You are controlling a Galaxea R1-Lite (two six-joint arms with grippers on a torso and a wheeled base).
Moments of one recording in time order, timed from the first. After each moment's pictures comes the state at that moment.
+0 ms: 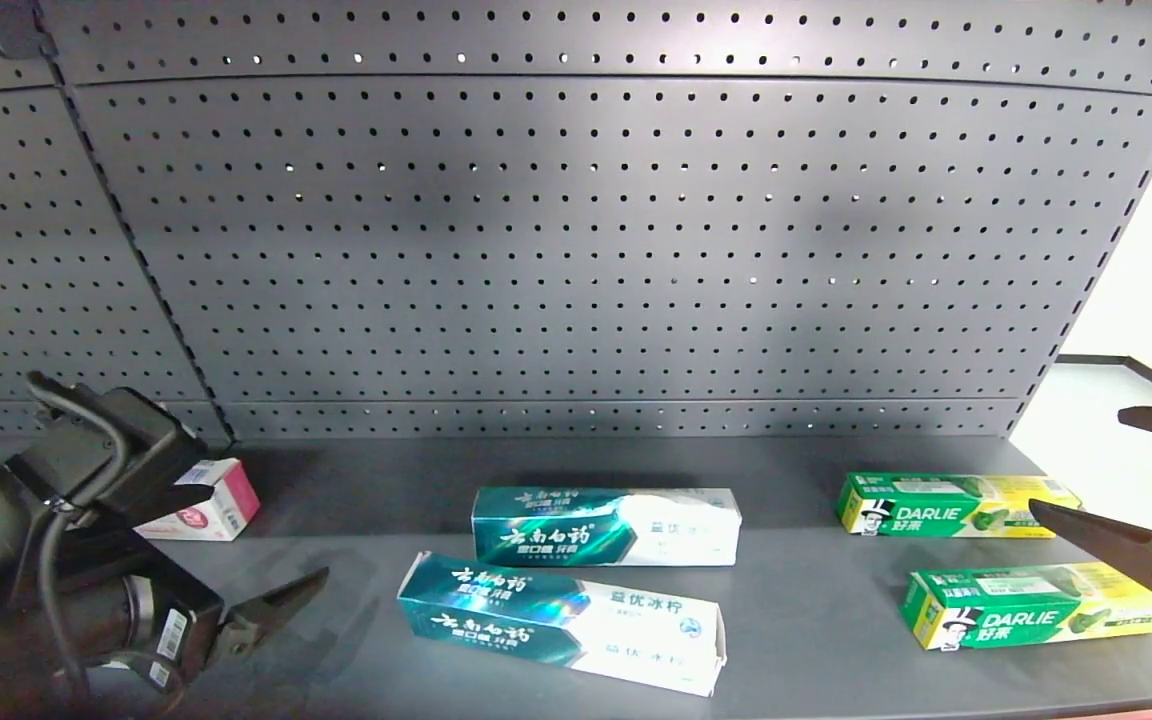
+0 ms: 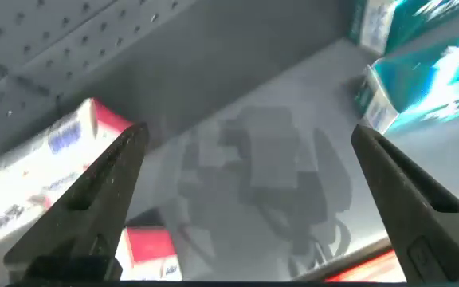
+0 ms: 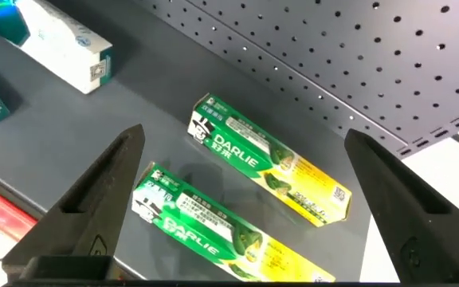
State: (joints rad) left arm -0.33 1.17 -0.58 -0.09 0.09 0.26; right arm 0.18 1.01 -0.67 -0.08 0.23 -0.40
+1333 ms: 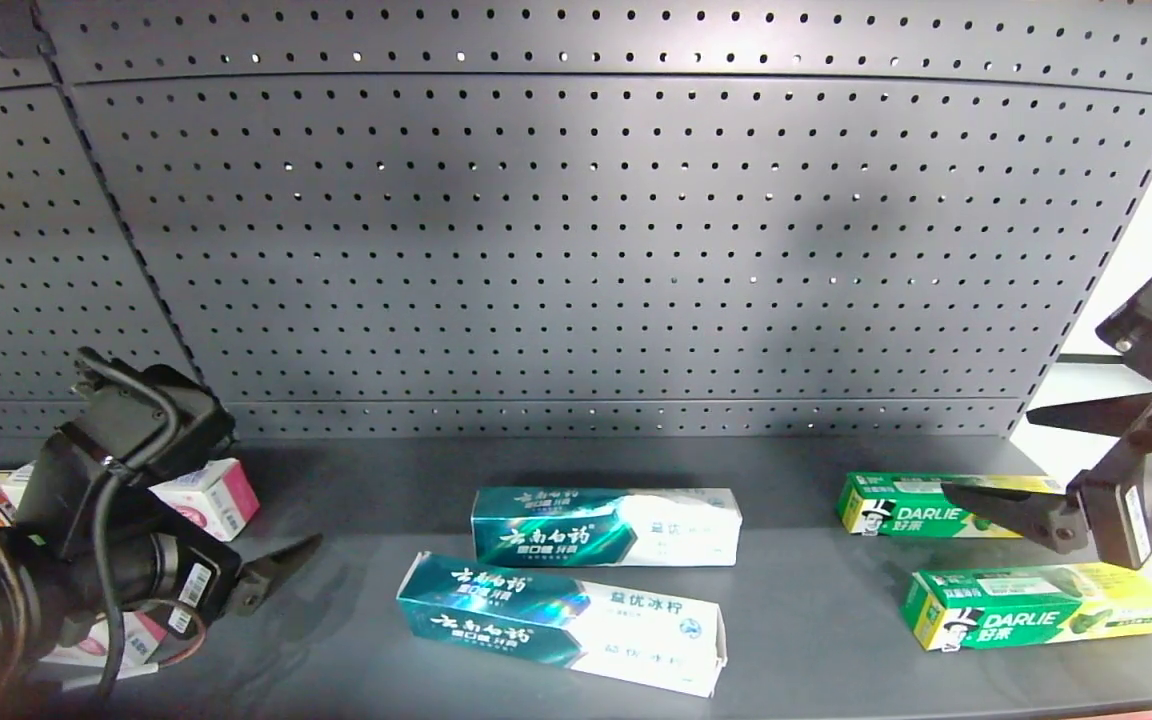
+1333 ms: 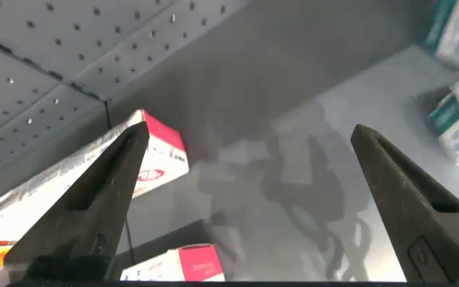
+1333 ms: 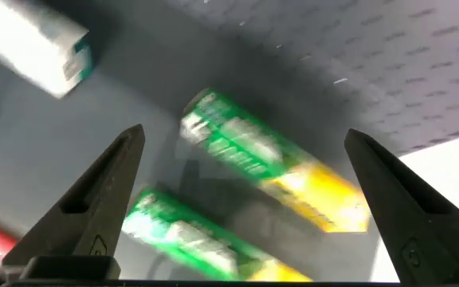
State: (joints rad) left arm -0.26 1.26 -0.60 -0.16 0.13 0.36; right arm 0.30 1.22 -0.85 0.08 0.07 -0.34
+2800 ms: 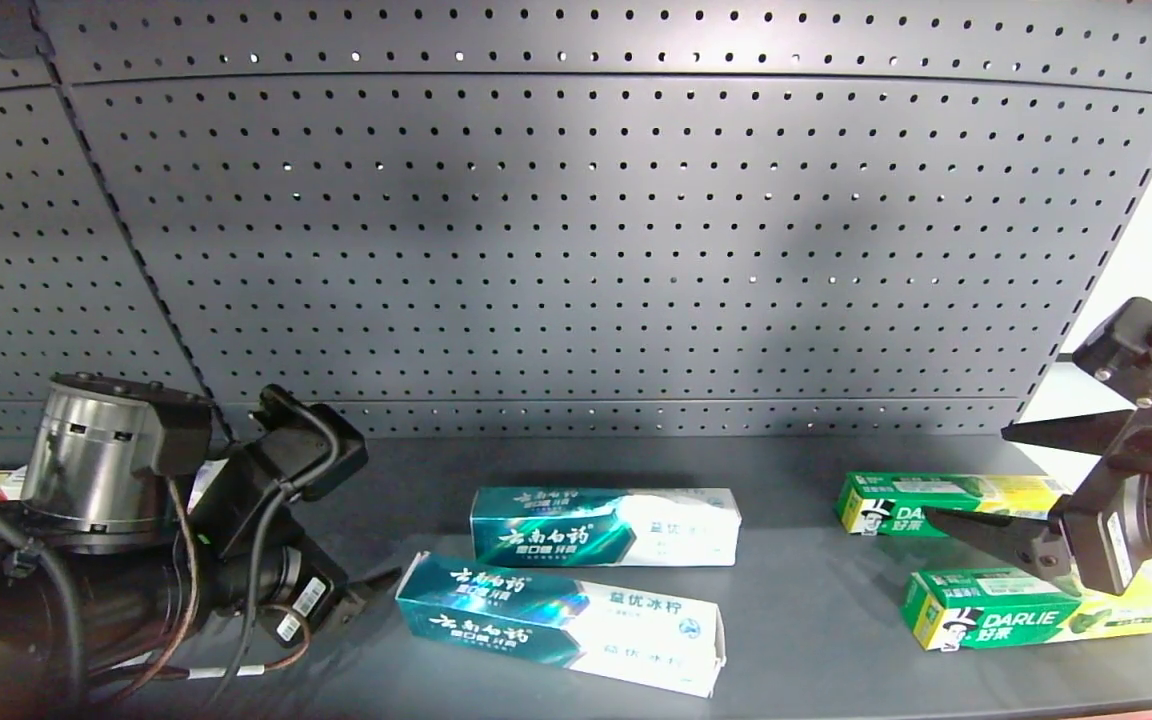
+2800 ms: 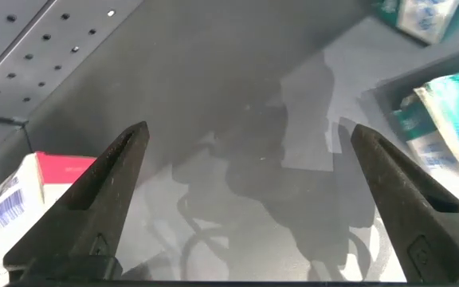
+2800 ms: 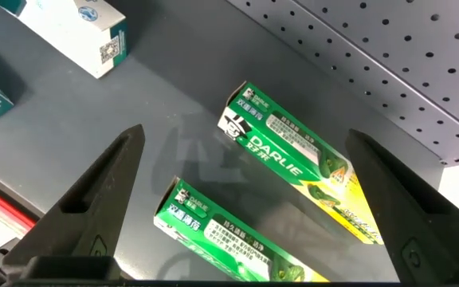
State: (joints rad) left arm -0.38 1.46 -0.64 -0.16 0.14 0.36; right arm 0.34 1.23 -0.82 0.05 0.08 -0.34
